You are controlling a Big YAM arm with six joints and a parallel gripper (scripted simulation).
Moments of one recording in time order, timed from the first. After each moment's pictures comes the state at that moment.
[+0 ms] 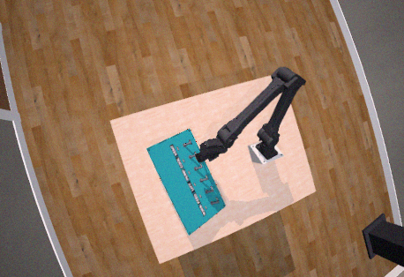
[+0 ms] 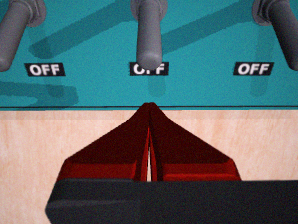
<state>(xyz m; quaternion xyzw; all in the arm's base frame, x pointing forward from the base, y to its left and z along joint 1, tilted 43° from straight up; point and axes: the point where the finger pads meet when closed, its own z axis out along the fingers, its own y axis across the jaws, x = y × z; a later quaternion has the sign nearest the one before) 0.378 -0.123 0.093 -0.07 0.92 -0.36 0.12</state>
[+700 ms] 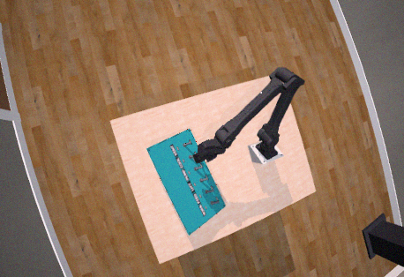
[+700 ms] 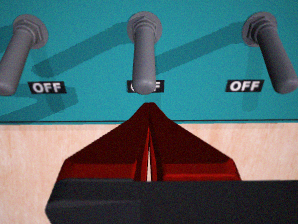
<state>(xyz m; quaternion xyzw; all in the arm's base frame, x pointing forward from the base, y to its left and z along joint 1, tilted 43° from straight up) 0.392 -0.121 0.097 -0.07 0.92 -0.36 0.12</state>
